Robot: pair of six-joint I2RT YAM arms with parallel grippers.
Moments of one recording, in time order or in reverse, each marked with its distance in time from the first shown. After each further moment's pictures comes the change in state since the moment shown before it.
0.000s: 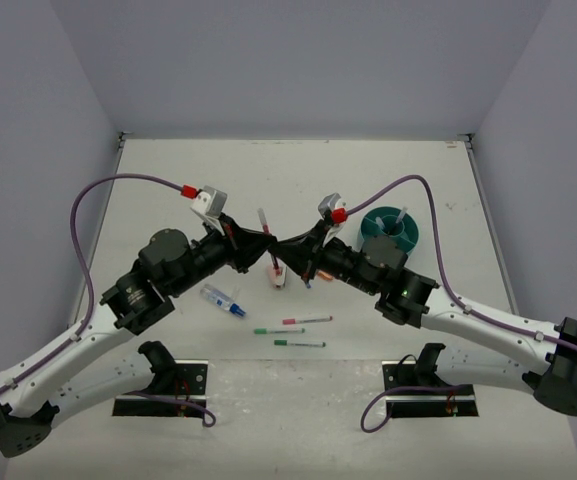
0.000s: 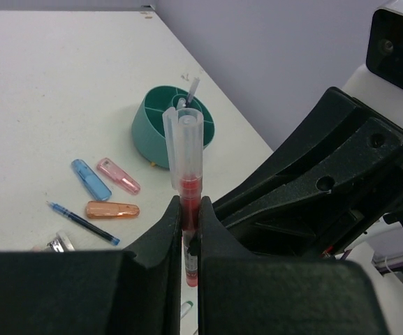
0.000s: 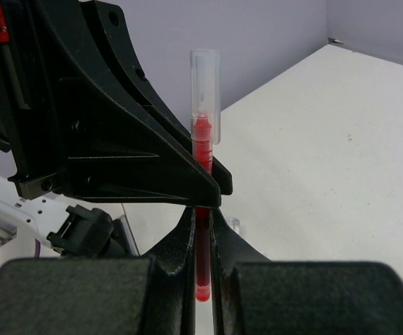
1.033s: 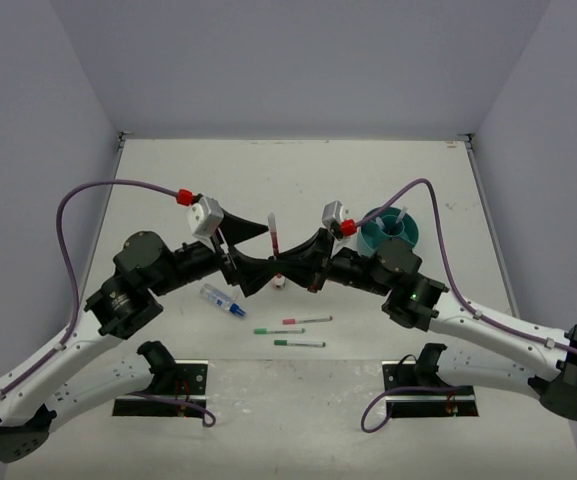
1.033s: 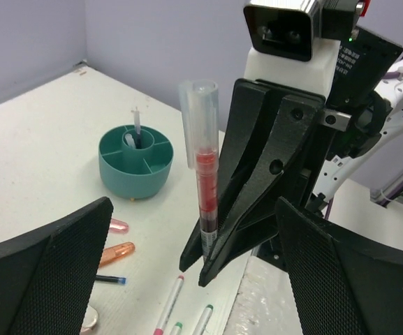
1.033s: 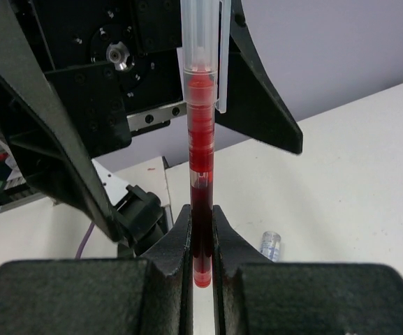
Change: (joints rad) left arm 0.001 -0.056 0.067 0.037 0.279 0.260; right arm 0.002 -0.062 -0.010 0.043 -0.231 -0.041
